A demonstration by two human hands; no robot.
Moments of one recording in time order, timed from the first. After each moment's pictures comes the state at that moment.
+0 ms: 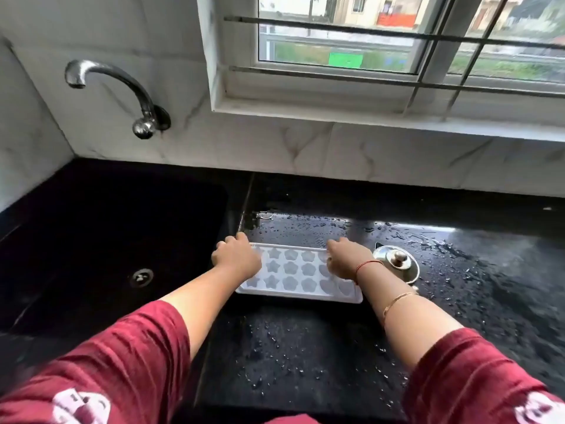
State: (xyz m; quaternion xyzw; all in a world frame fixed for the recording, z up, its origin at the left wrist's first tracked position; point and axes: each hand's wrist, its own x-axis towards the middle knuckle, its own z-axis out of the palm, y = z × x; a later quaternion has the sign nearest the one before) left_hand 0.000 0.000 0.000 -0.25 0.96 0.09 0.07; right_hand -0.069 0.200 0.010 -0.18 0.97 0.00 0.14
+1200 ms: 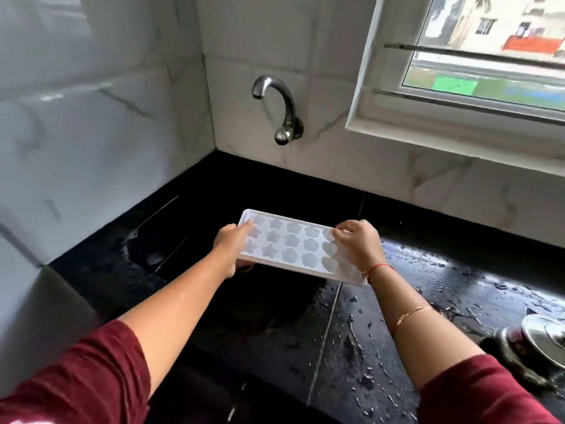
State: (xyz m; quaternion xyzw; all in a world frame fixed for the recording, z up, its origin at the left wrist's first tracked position) left_hand 0.119 -0.189 0.035 -0.44 0.61 0.64 -0.16; right_hand -0.036 -0.009 0.026 -0.21 0.91 -0.36 0.02
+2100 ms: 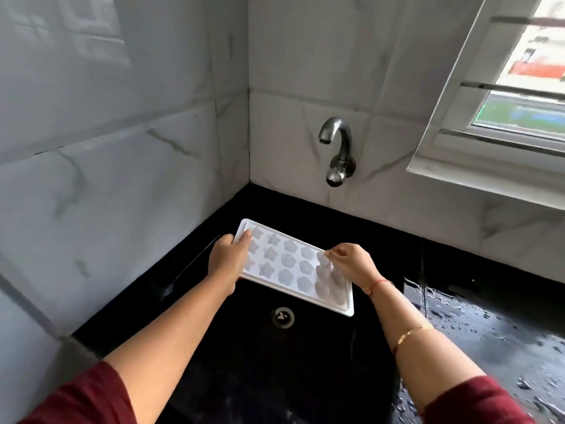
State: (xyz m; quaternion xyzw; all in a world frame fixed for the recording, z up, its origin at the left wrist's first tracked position) left_hand 0.114 -0.351 0.044 -0.45 0.66 0.55 -0.25; right_hand -0.048 -0.182 0.033 -0.26 0.89 -0.35 0.15
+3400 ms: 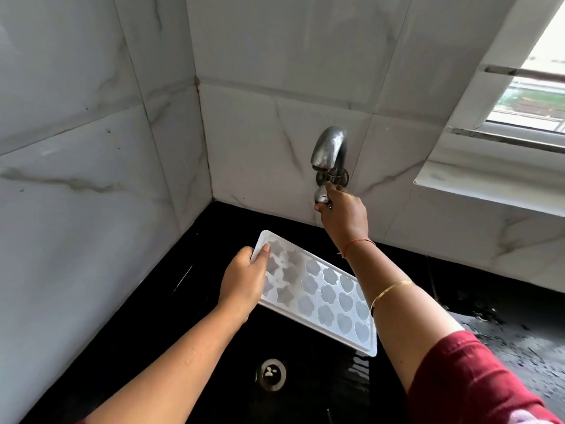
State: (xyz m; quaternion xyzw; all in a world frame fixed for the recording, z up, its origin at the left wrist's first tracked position) left_hand -0.015 -0.390 0.033 -0.34 0.74 0.55 -0.17; right_hand -0.175 -0.296 0.082 -0.23 0.93 -0.27 -0.09
